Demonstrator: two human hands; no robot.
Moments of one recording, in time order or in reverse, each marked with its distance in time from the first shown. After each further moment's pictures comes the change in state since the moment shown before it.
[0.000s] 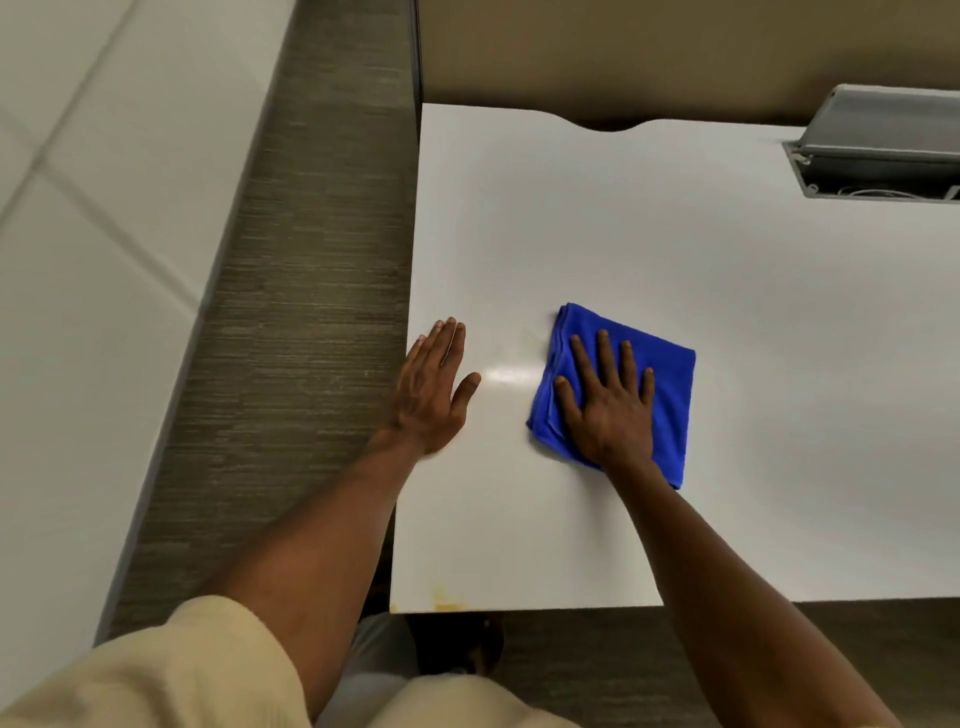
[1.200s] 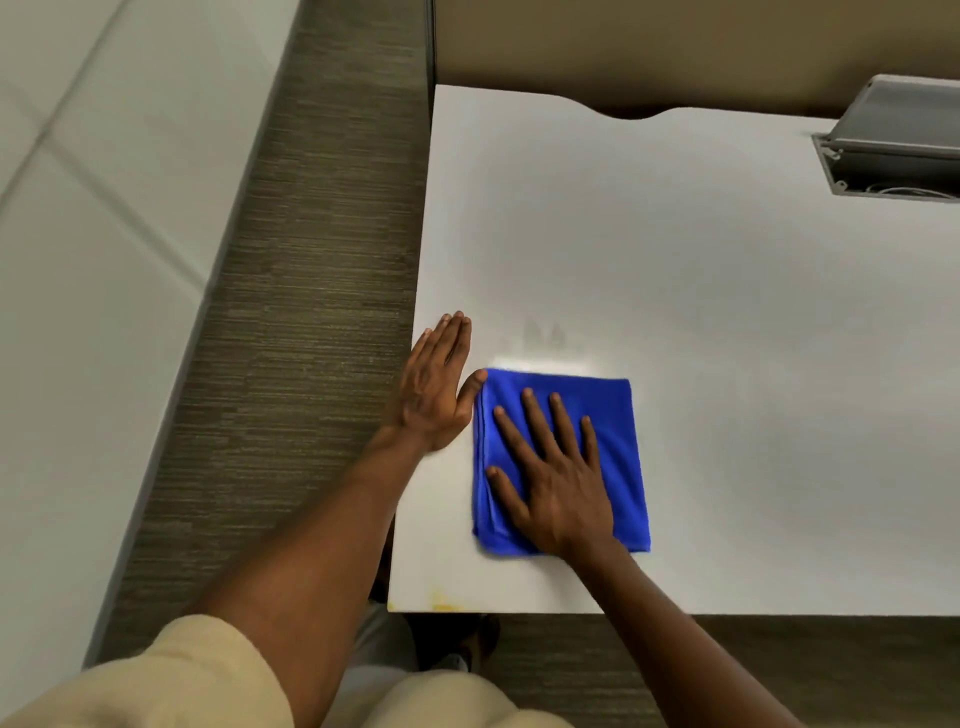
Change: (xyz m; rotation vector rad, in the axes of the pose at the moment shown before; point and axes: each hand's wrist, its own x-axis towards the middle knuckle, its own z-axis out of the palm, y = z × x) left_hand 0.002 -0.005 0.004 0.022 -0.015 -0.008; right_hand -0.084 -0.045 0.032 -0.038 -0.004 -0.343
